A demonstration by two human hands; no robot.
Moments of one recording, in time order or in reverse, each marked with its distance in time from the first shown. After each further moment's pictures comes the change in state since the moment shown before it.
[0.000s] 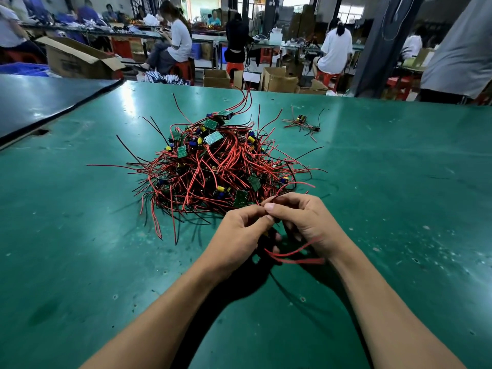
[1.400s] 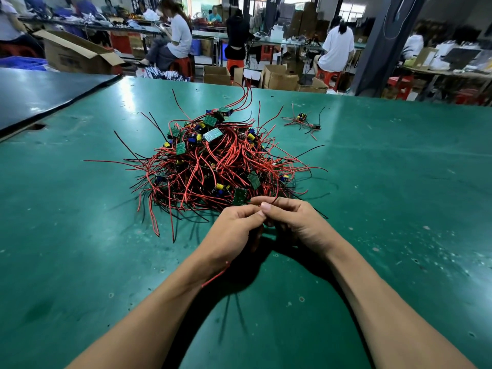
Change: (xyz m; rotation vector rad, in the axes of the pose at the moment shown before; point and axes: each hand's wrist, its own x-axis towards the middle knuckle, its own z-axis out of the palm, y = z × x) left_hand 0.008 -0.002 -0.007 0.061 0.021 -0.065; right_hand 0.009 0.019 -0.003 0.173 -0.109 0.186
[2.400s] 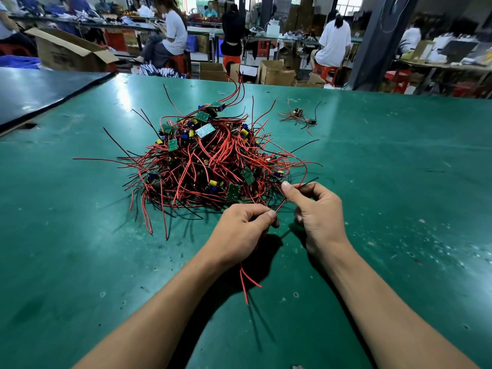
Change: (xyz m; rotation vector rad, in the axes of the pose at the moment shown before) left_hand 0.002 0.001 0.015 0.292 -0.005 0.091; right_hand 0.001 -0.002 -0.007 -0.024 0.605 -0.328
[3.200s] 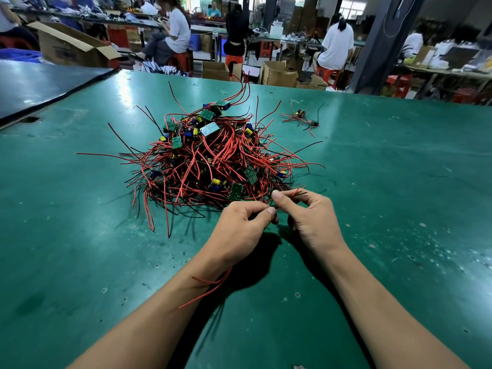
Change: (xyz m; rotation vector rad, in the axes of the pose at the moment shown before) left_hand -0.002 0.000 -0.003 0.065 0.099 0.088; right_hand -0.013 -0.004 0.002 -0.231 -0.153 -0.059
